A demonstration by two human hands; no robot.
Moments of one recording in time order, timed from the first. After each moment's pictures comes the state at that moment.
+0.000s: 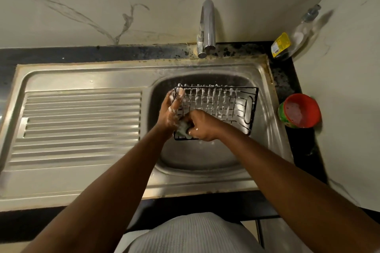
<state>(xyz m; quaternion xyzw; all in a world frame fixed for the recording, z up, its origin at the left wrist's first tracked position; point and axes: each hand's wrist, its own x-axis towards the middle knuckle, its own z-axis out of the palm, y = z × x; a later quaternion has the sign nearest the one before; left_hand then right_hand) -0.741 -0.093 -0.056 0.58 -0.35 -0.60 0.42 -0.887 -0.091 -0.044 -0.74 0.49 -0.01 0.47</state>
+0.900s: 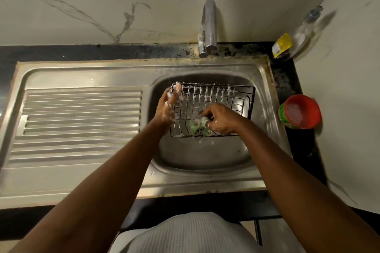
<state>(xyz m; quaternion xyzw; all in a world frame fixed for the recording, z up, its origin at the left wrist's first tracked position) -0.726 -0.106 -0.063 0.57 -0.38 -0.61 0.40 -0.940 -0.107 -0.051 -0.70 0.55 0.02 0.46</state>
